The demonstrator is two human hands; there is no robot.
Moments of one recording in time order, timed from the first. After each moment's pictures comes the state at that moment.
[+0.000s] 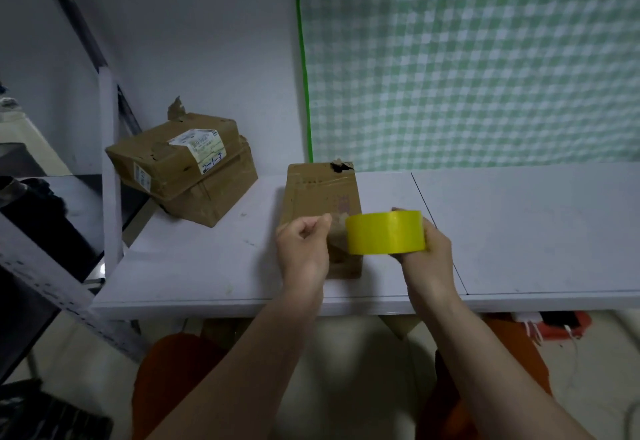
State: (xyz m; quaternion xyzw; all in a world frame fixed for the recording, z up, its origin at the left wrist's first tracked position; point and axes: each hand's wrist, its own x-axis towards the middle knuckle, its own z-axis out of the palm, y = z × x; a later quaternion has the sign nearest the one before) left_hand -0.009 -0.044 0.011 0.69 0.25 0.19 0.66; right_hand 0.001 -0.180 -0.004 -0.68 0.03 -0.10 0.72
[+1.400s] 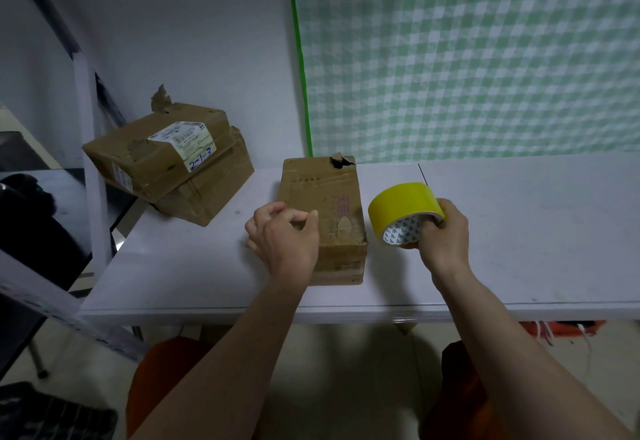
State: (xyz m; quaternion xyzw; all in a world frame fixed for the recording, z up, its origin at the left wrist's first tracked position) left_hand 0.045 -0.019 -0.019 0.85 0.26 0.25 0.39; right_hand 0.077 -0.206 -0.020 -0.79 0.09 -0.13 0.59
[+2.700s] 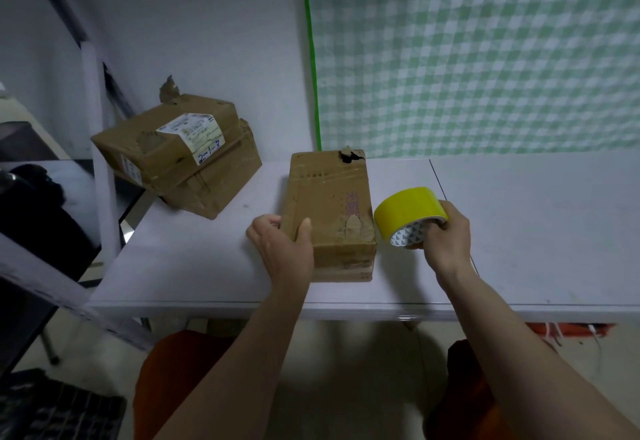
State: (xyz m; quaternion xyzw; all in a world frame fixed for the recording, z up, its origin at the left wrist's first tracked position) left_hand 0.039 -0.005 -0.039 0.78 0.29 0.25 0.50; right_hand 0.088 -0.199 -0.041 -0.78 0.07 -0.10 0.62
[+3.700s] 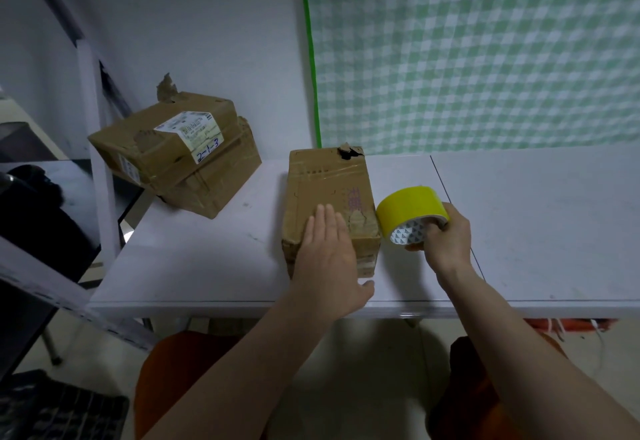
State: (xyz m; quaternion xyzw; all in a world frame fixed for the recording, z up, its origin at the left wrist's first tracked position) left_hand 0.014 -0.035 -0.023 1.00 -0.03 0.02 -0.01; right_hand 0.083 -0.198 -0.042 -0.77 0.08 -0.10 0.63
